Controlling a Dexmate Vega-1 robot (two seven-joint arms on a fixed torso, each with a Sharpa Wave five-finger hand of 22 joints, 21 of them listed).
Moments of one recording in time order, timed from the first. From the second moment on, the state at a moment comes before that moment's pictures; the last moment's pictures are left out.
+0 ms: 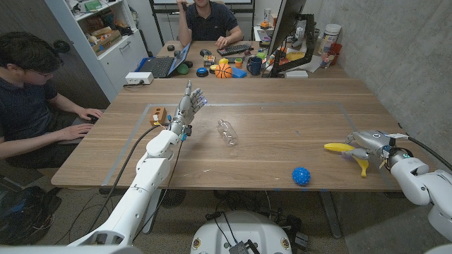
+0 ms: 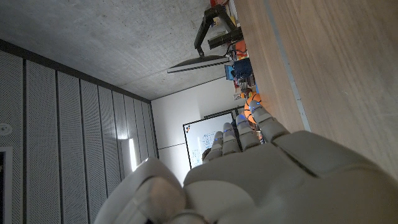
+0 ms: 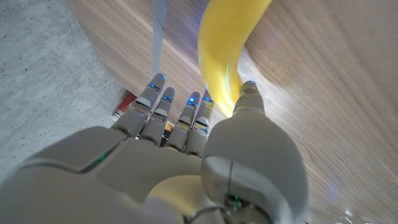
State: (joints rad) left arm 0.95 0.24 0.11 -1.43 -0.35 -0.16 -0.18; left_hand 0.10 0.09 -0.03 0.12 0.26 -0.04 0.10 0.19 0.18 0.03 0.06 0.20 0.18 0.08 0.06 0.17 0.17 0.20 0.09 0.18 0.16; right arm -1.63 -0.67 0.30 -2.00 -1.11 -0.01 0.13; right_hand 0.83 0.12 0.02 -0.14 0.45 0.68 -0.11 0.49 0.24 0.49 -0.21 0.30 0.21 0.43 -0.04 0.19 0.18 0.49 -0.03 0.26 0.20
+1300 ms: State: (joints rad) left arm 0.89 0.23 0.12 -1.33 -0.36 -0.18 -0.22; left_hand 0.10 0.09 -0.03 0.12 0.26 -0.04 0.10 0.19 0.18 0.03 0.06 0.20 0.18 0.08 0.06 0.17 0.17 0.20 0.09 0.18 0.16; right arm -1.50 -0.65 0.26 -2.05 -1.09 -0.01 0.06; right_hand 0.84 0.11 0.03 -0.13 0.45 0.68 -0.10 0.50 0.24 0.49 -0.21 0.30 0.21 0.43 -0.04 0.19 0.18 0.48 -0.03 0.26 0.20
